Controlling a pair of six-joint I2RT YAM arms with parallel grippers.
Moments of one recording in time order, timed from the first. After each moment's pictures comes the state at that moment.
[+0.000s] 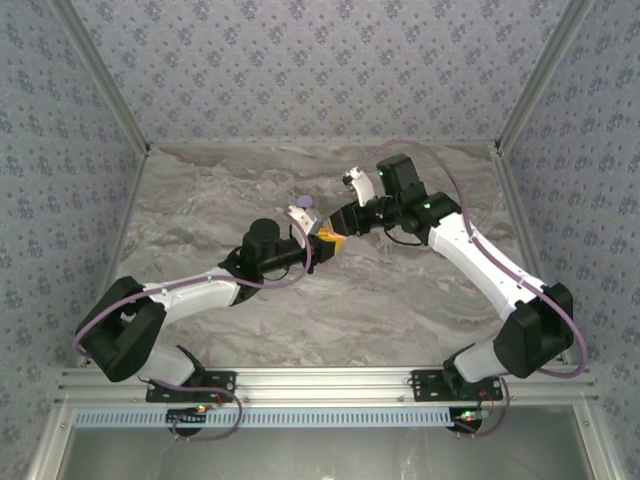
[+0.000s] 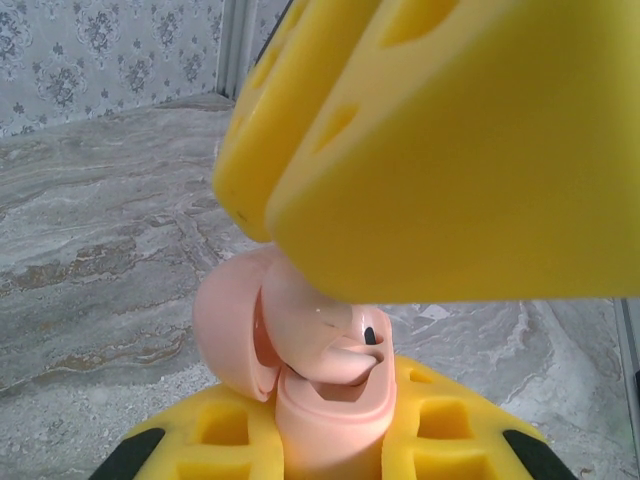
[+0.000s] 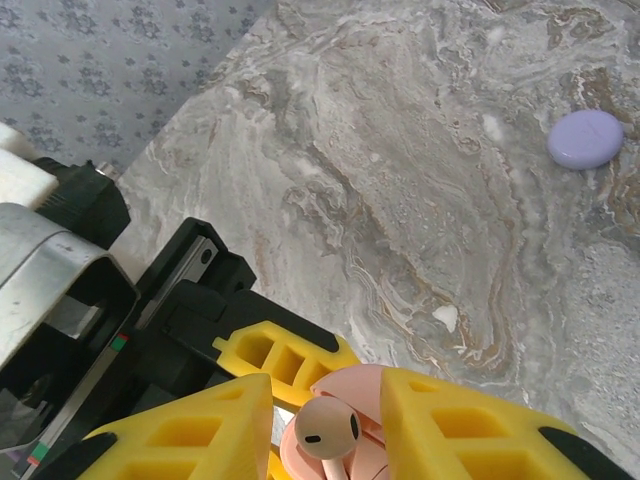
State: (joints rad) left arm -0.76 1.43 0.68 0.58 0.38 -0.21; right arm 0.52 1.44 1.30 -0.58 -0.56 0.09
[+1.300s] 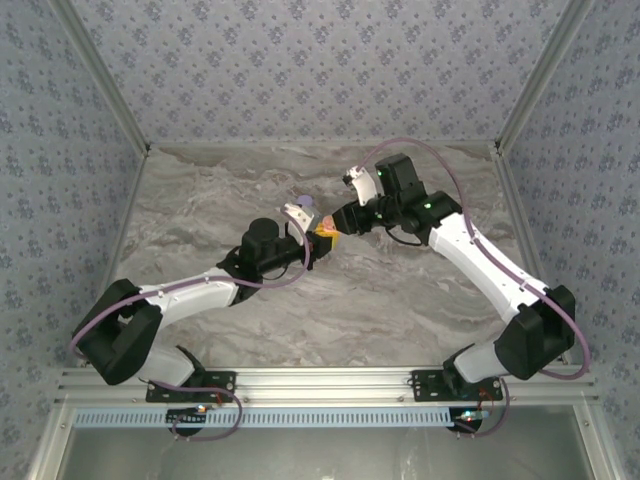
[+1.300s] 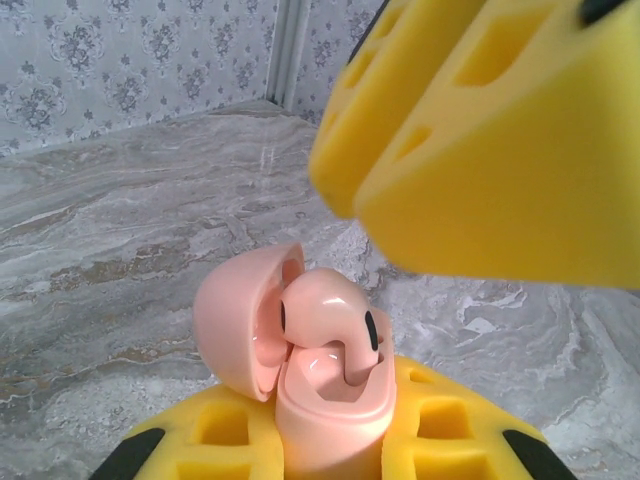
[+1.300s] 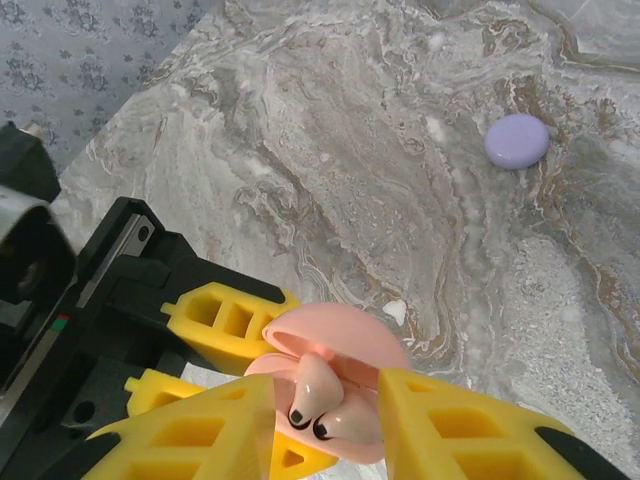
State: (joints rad) left arm -0.76 1.41 0.69 0.55 0.27 -0.21; right arm 0.54 1.43 1.32 -0.61 -0.44 0.07
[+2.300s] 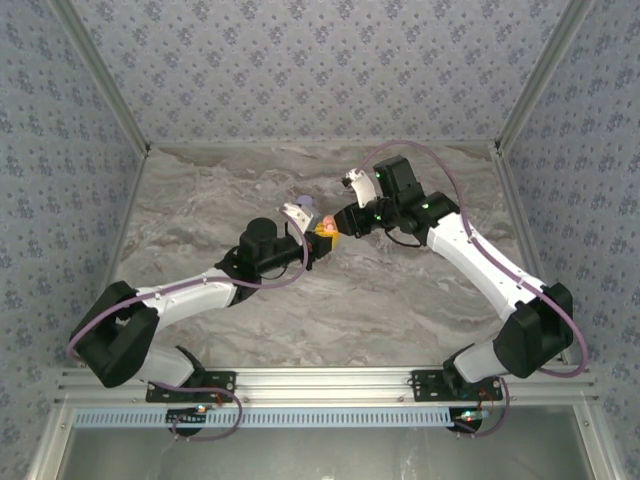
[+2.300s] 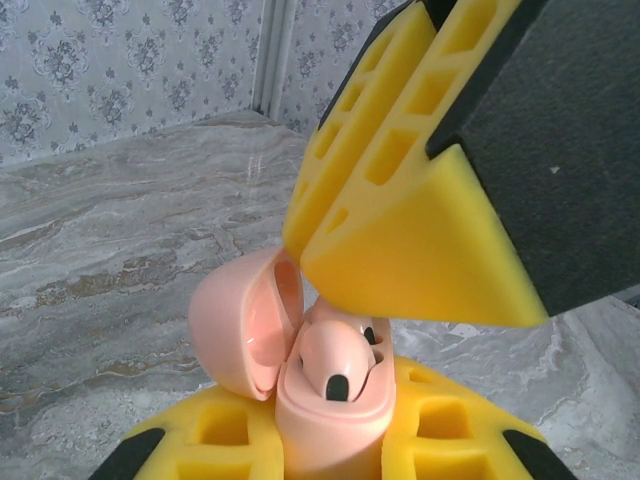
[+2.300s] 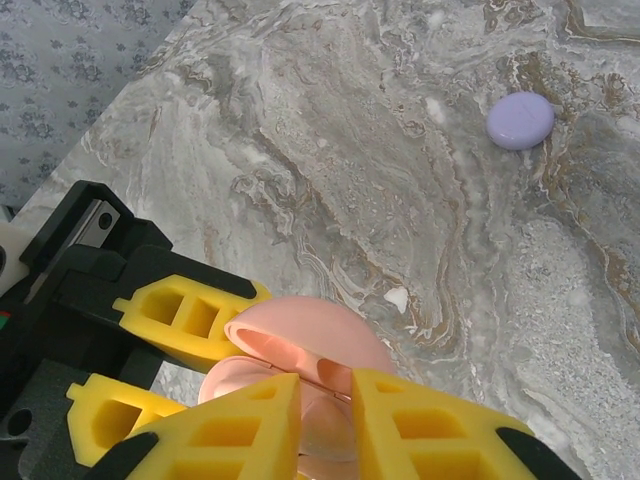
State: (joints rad) left arm -0.76 1.40 0.69 0.55 0.30 -0.21; right arm 0.54 1.44 1.31 -0.62 -0.44 0.08
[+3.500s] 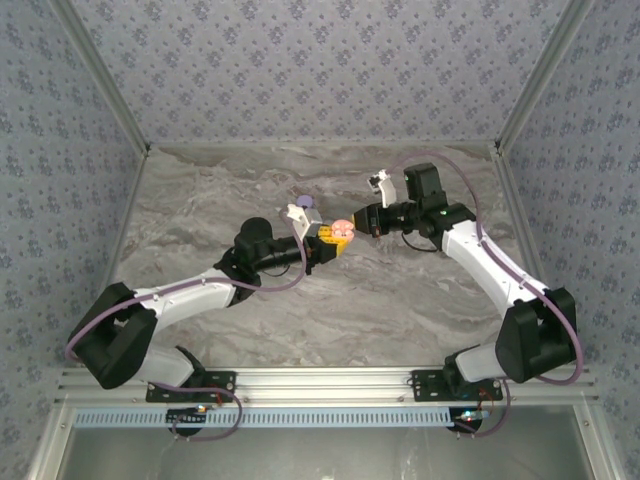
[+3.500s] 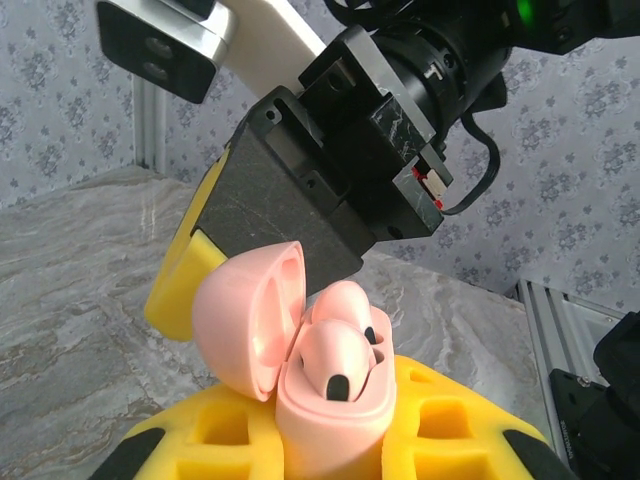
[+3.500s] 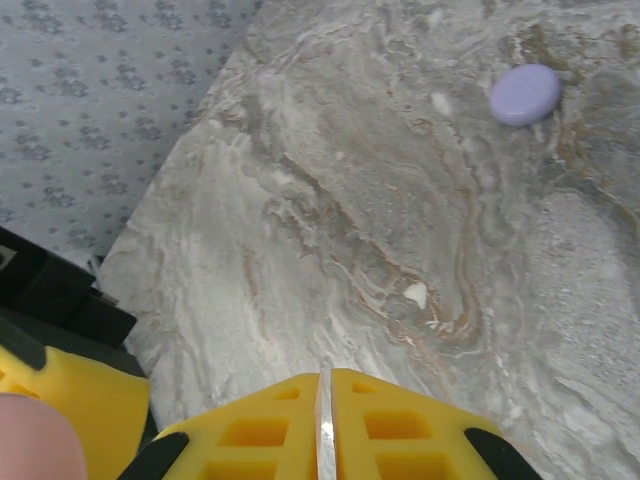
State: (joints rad) left arm -0.76 1.39 0.69 0.67 0.54 -0.20; right arm 0.35 1.40 1.11 -0.42 -0.72 0.19
